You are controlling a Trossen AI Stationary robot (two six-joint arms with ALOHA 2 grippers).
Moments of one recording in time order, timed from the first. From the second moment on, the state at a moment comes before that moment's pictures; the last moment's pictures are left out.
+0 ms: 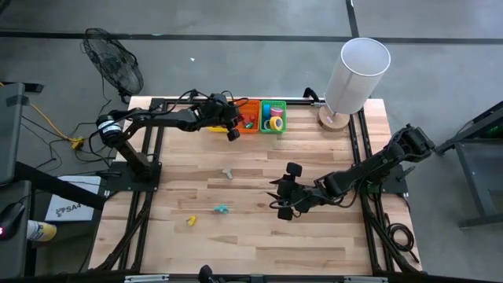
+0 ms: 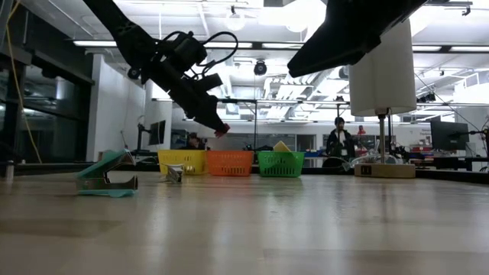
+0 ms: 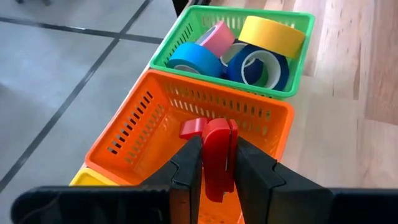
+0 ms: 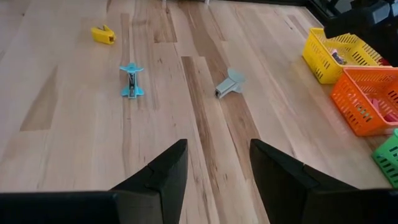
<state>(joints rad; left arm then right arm) 0.53 1.62 0.90 0.16 -0.01 0.25 0.43 1.53 0.90 -0.05 0.60 0.29</state>
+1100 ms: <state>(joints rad) 0.53 1.82 1.28 -0.29 -0.01 0.38 0.43 1.54 0.90 -0.04 0.60 0.29</state>
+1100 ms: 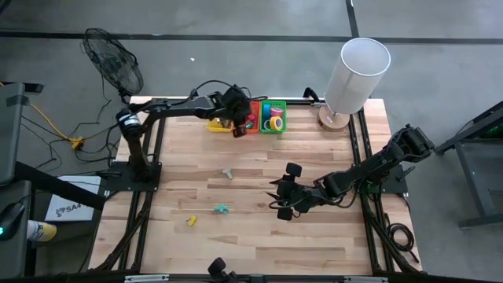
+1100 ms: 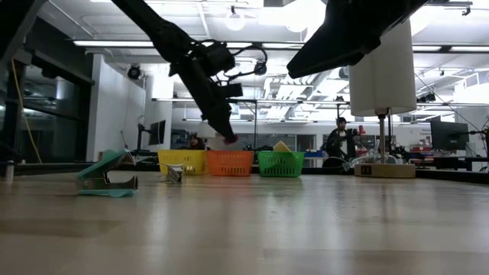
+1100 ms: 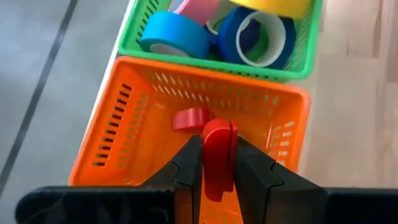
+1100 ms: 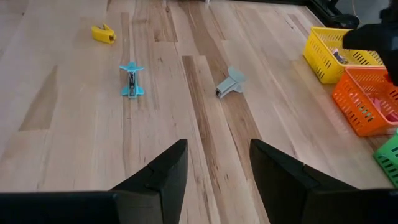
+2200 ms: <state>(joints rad) 0.53 1.94 1.40 -0.45 0.00 0.40 0.43 1.54 0.90 -0.11 0.58 0.37</state>
